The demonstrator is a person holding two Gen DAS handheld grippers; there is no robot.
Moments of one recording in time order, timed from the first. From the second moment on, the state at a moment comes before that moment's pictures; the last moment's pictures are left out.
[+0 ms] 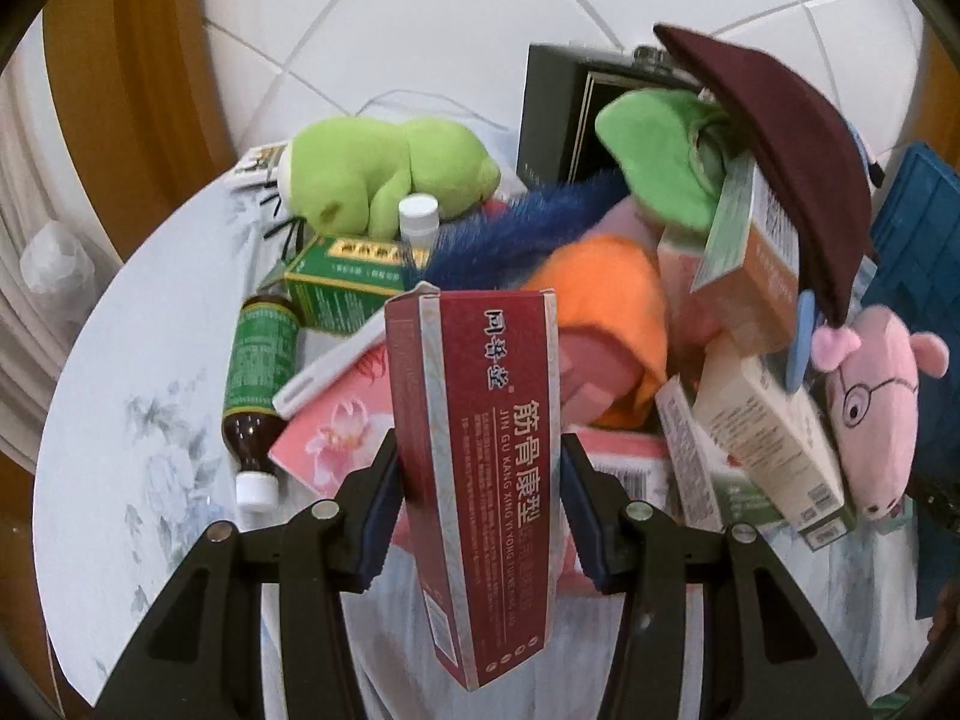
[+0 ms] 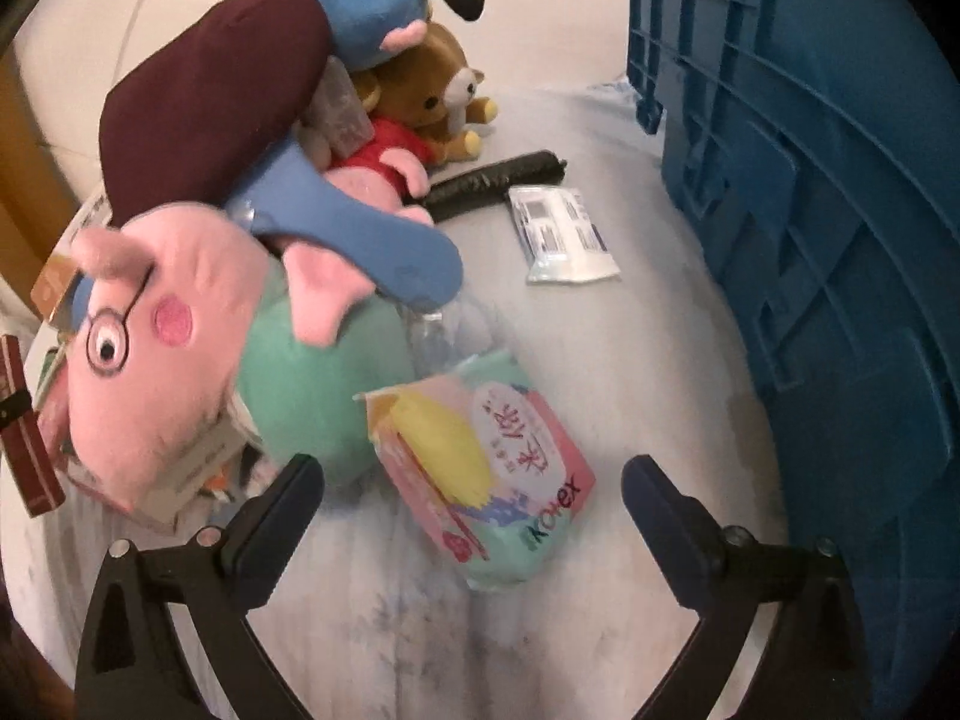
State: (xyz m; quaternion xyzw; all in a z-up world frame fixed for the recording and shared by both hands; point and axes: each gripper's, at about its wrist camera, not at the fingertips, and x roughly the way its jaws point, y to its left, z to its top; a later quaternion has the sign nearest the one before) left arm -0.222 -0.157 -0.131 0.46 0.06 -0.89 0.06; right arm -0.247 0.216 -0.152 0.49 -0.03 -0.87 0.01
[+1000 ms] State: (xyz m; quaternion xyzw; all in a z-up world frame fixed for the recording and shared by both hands) left arm -0.168 -0.105 -0.036 0.35 0.01 -0.94 0.02; right arm -0.218 0.211 -0.075 0.42 0.02 -0.90 0.08
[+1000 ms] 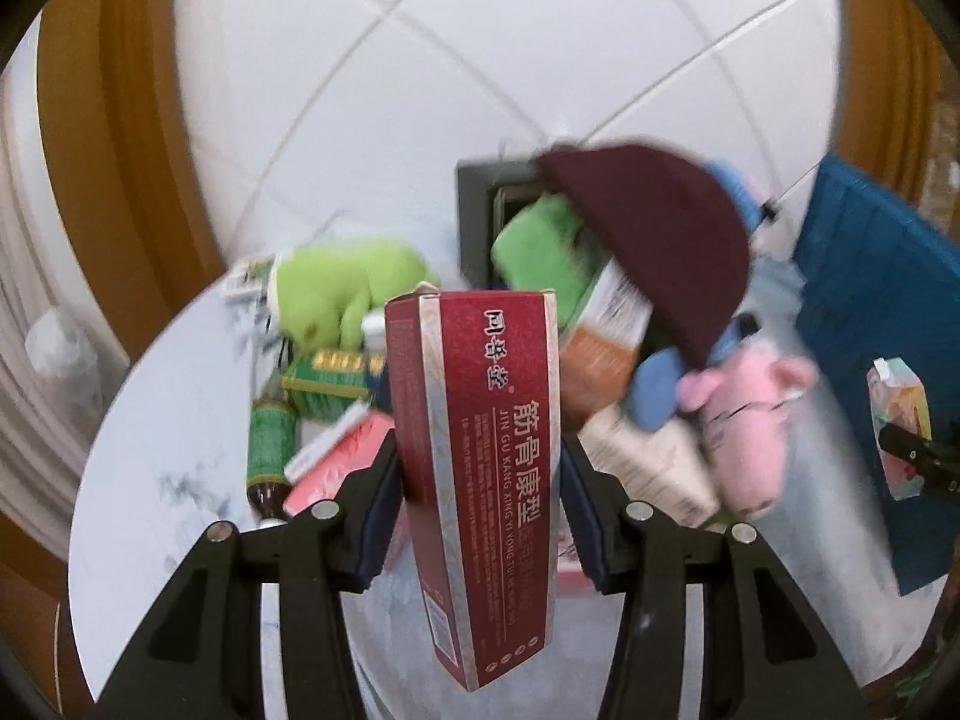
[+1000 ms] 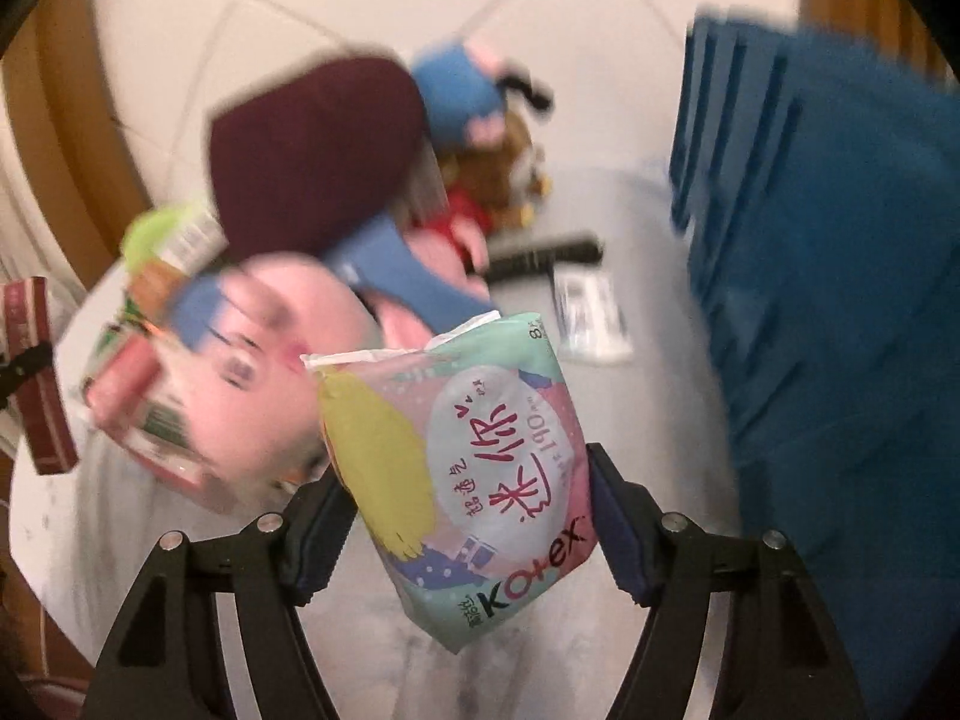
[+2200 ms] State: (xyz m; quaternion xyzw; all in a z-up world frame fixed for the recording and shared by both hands) left arm -0.098 0.273 0.167 0.09 -0.07 -0.96 -0.27; right arm -0.045 0.422 0.128 0.17 0.01 -0.98 -0.13
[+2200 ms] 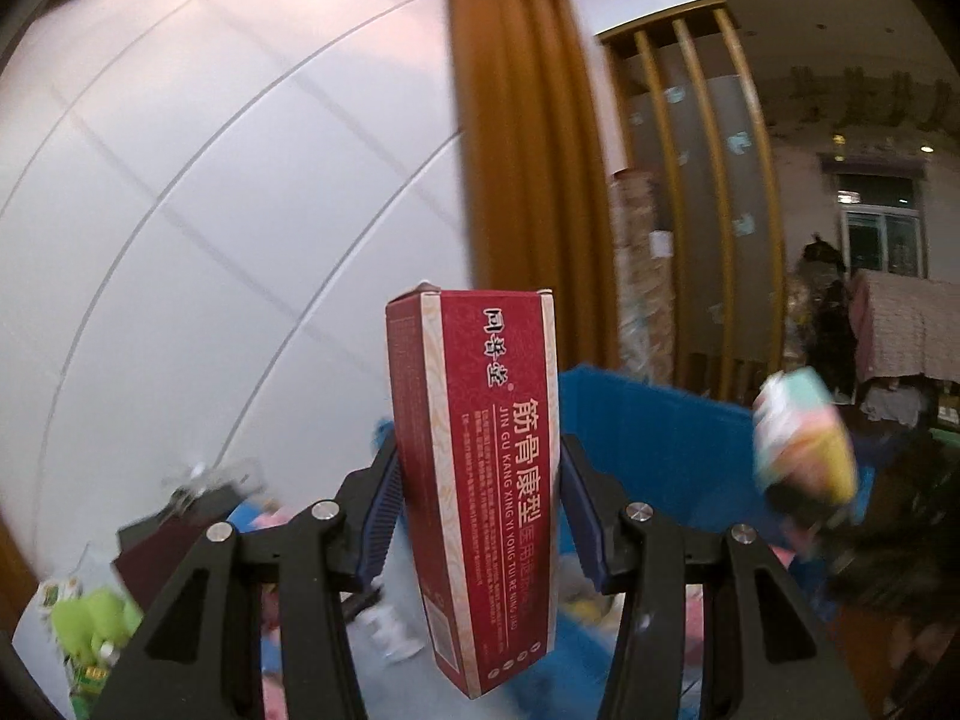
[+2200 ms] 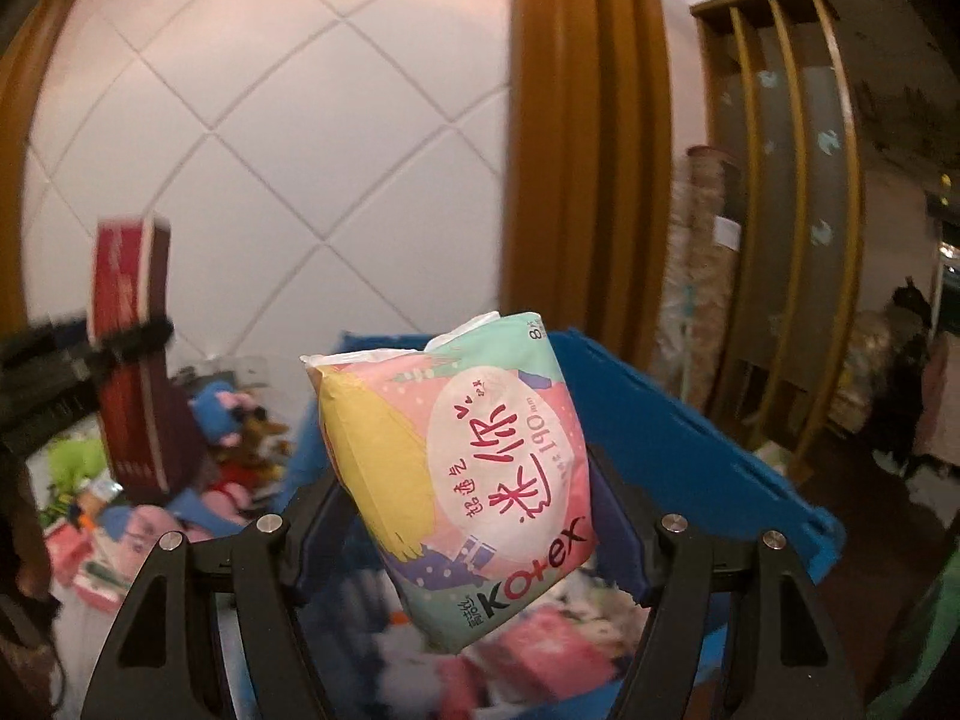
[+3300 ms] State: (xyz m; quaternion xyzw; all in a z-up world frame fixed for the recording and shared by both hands) left arm -0.122 0.429 0.108 0.30 -0.16 -0.88 -0.32; right arm -0.079 0.570 0.058 0.25 -0.02 -0.95 -0.18
